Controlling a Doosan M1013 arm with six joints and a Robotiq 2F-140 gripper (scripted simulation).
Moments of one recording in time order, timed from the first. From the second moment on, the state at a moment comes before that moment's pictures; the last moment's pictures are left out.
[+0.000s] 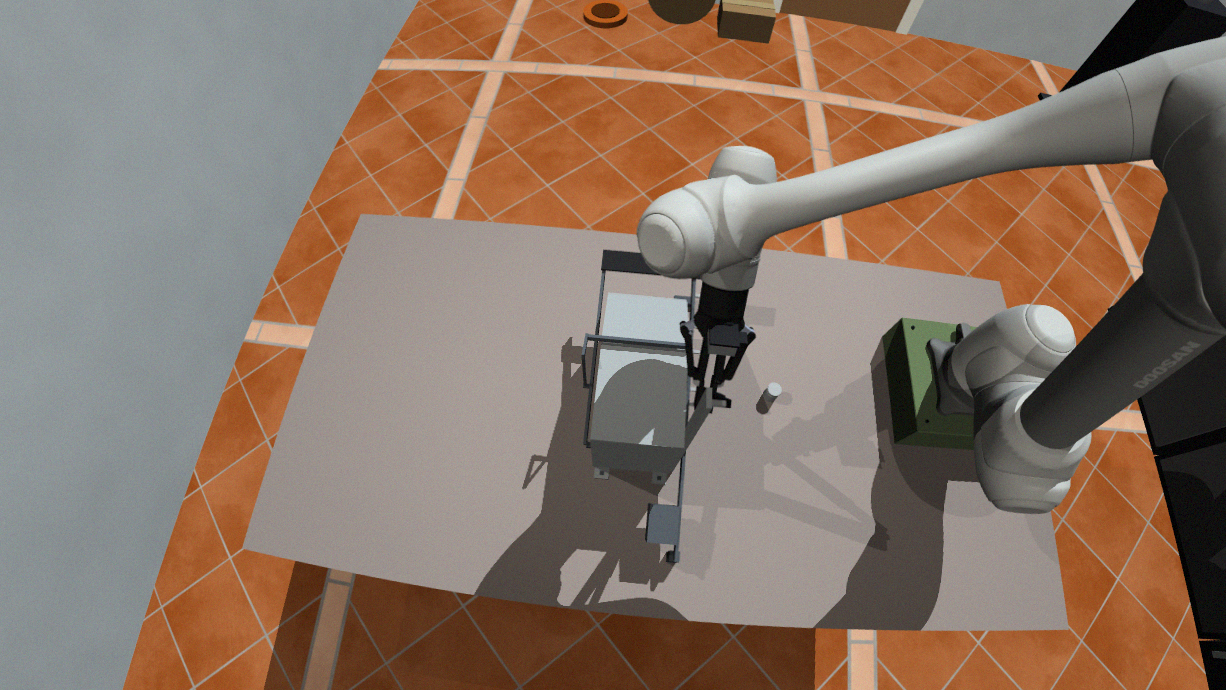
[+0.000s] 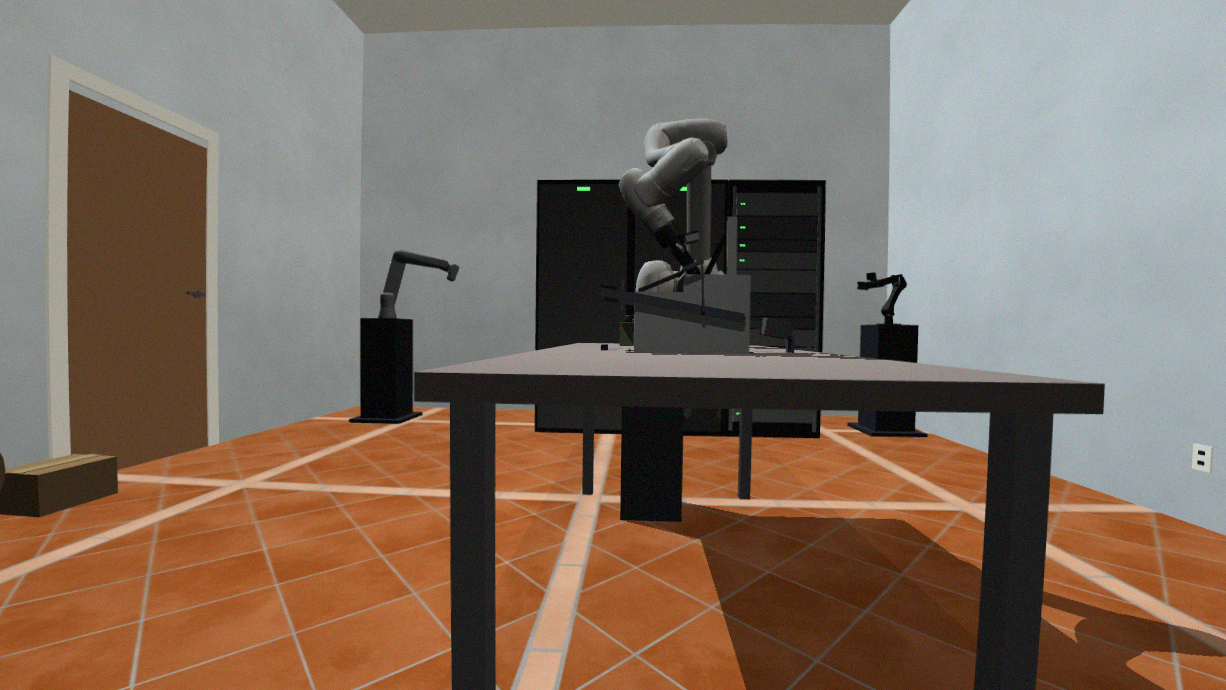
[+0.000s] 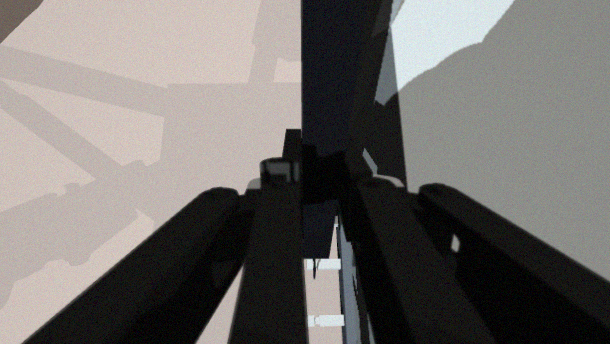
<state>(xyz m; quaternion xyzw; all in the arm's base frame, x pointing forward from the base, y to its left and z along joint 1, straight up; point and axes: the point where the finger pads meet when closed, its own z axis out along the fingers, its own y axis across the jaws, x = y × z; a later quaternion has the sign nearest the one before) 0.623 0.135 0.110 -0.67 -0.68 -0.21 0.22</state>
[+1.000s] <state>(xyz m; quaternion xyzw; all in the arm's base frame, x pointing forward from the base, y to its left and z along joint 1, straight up) 0.623 0.133 0.107 -0.67 -0.68 -0.21 0.22</state>
